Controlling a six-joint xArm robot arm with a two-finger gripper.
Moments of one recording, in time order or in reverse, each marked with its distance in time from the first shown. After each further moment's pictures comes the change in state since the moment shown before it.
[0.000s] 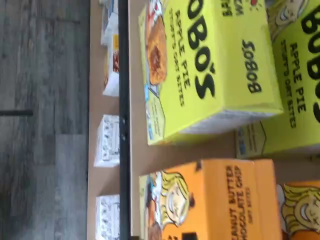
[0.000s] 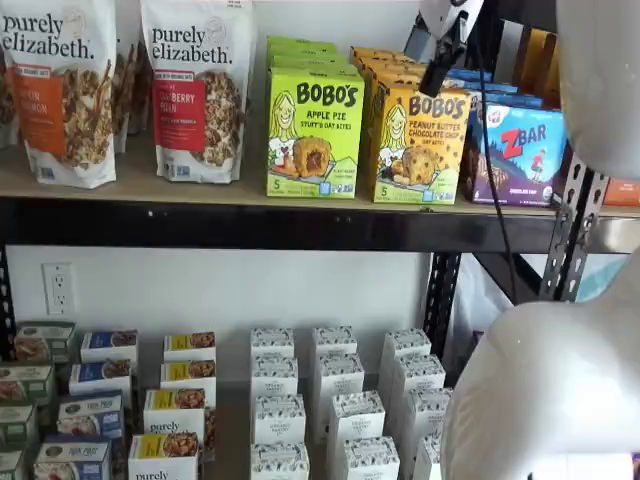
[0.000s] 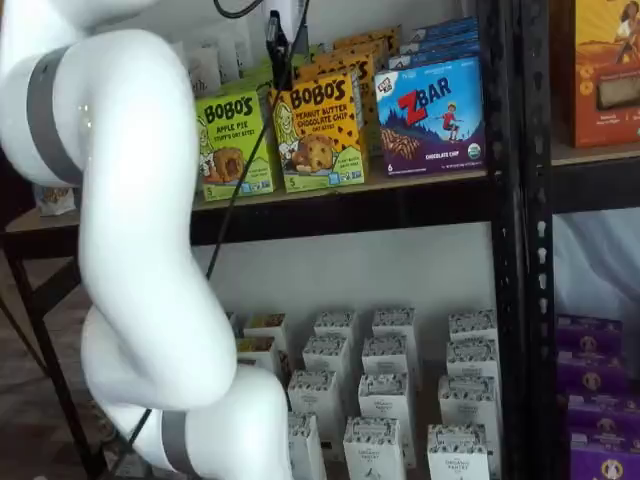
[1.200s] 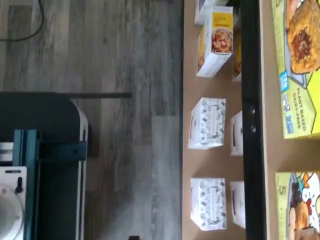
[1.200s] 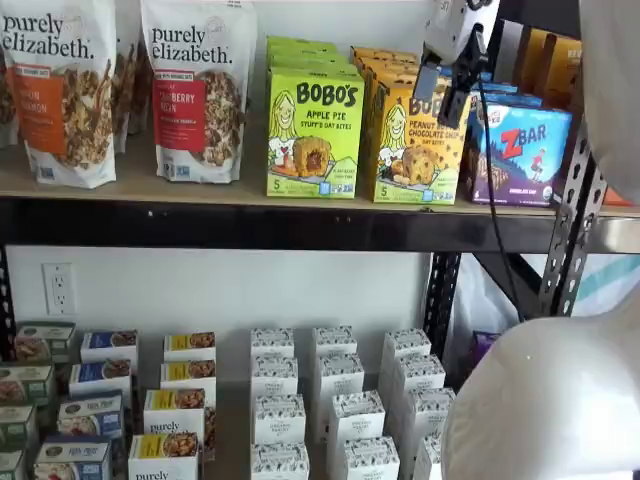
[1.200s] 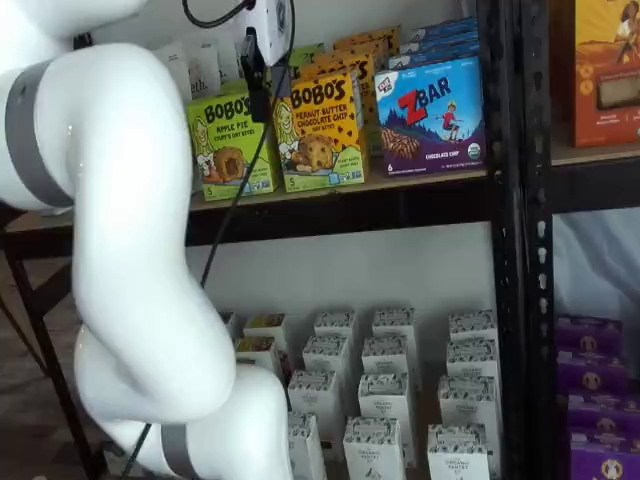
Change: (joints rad) arm 0.060 -0.093 0.054 -0.072 0.267 0.053
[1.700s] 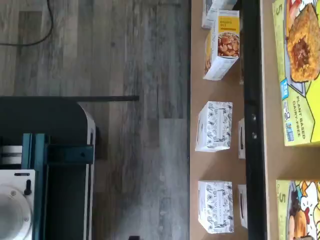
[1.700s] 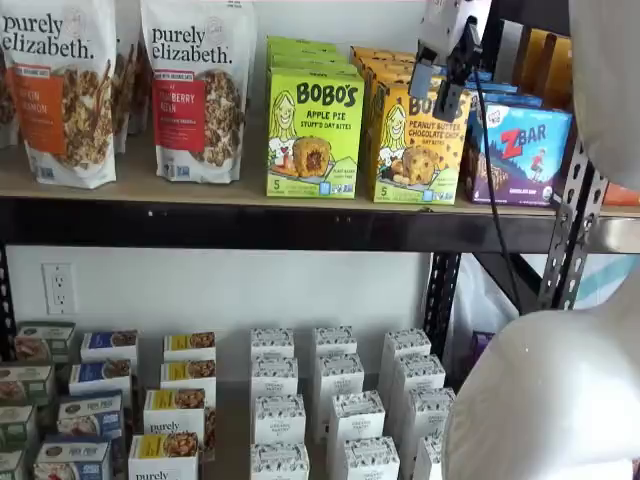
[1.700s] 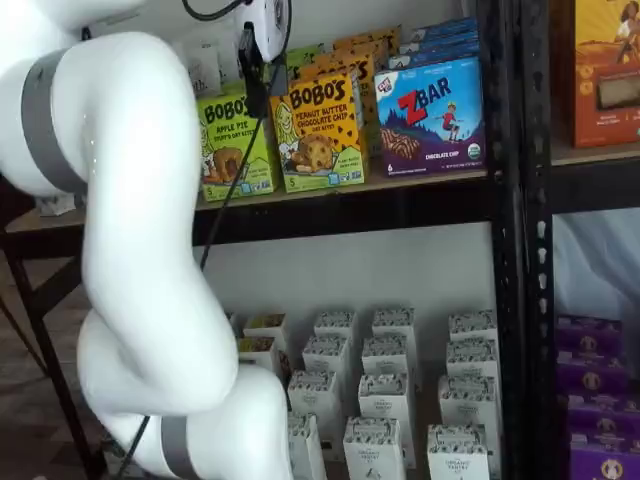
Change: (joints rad) arm 0.020 0.059 -0.069 -0.003 0.047 0.020
